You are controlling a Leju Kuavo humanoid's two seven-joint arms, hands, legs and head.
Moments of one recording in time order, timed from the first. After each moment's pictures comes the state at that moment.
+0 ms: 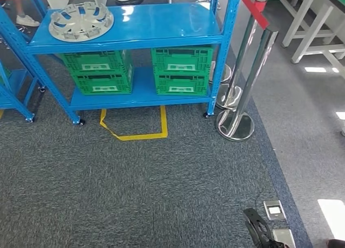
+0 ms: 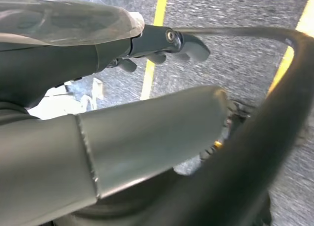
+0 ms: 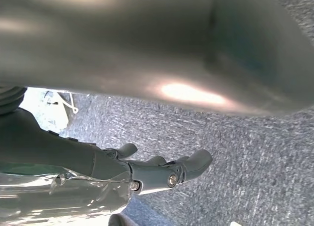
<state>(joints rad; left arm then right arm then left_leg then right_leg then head) -0.10 0.19 -0.91 -0.19 0.97 0.23 0.16 -0.07 -0.12 0.33 -0.20 -0.45 -0.11 -0.01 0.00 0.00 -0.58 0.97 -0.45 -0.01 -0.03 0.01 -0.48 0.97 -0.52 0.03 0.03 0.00</state>
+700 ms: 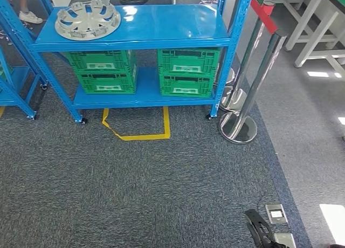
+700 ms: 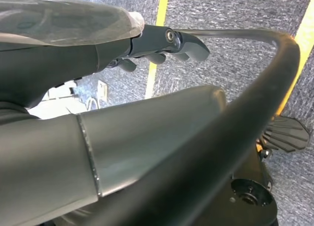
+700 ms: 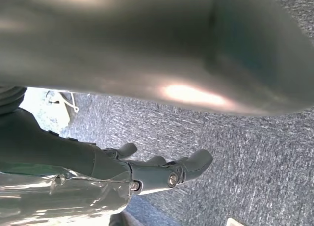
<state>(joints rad) -0.10 0.19 -0.92 -0.19 0.97 0.23 0.16 -0.07 -0.12 0.33 -0.20 -0.45 -0.10 -0.01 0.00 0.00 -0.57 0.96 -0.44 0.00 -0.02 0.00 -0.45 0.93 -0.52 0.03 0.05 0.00</state>
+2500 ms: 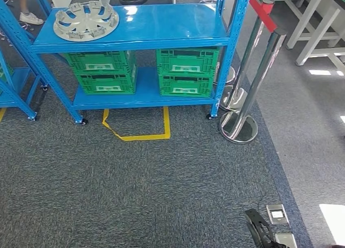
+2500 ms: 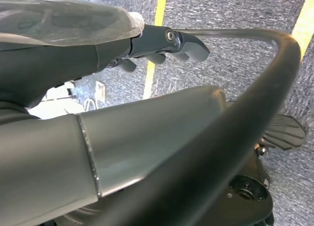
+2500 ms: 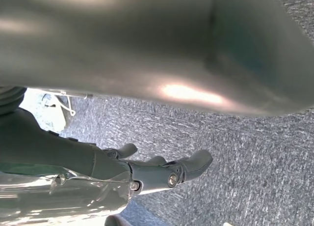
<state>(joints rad) -0.10 0.19 -0.92 -0.19 0.97 0.22 0.15 -0.07 -0.12 0.33 -0.20 -0.47 -0.09 -0.03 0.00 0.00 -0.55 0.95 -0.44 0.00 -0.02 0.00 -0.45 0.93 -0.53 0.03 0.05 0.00</state>
